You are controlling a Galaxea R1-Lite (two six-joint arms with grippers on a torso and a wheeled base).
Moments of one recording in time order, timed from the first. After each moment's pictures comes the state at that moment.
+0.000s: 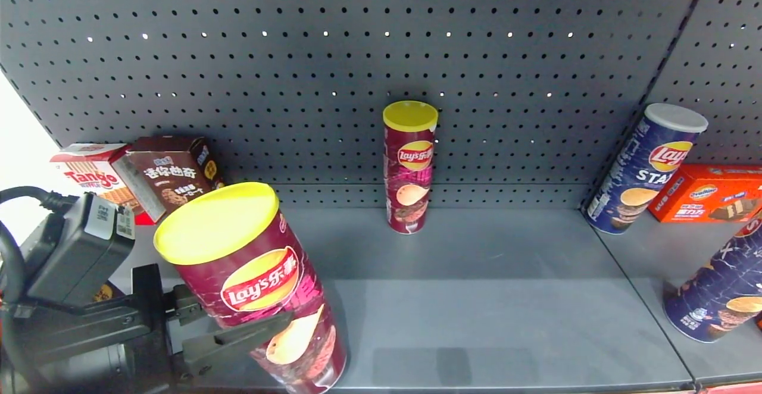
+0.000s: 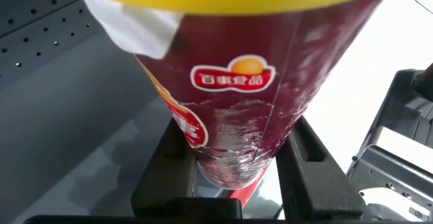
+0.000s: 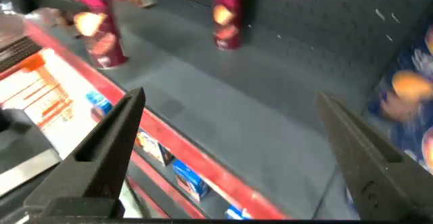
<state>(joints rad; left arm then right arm) -0.54 1.13 -0.47 -0.44 -0.37 0.08 0.13 0.54 -0.56 0.03 0.59 -0.11</state>
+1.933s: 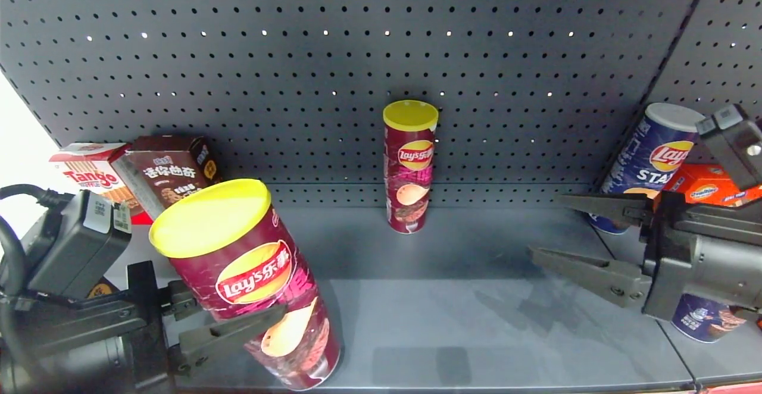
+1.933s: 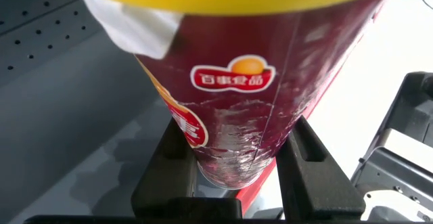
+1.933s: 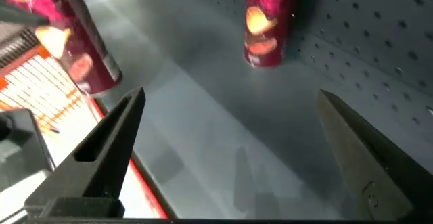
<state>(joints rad) -0.50 1.14 -0.47 -0.45 -0.38 0.08 0.57 1.26 -0.70 -0.43 0.31 -0.08</state>
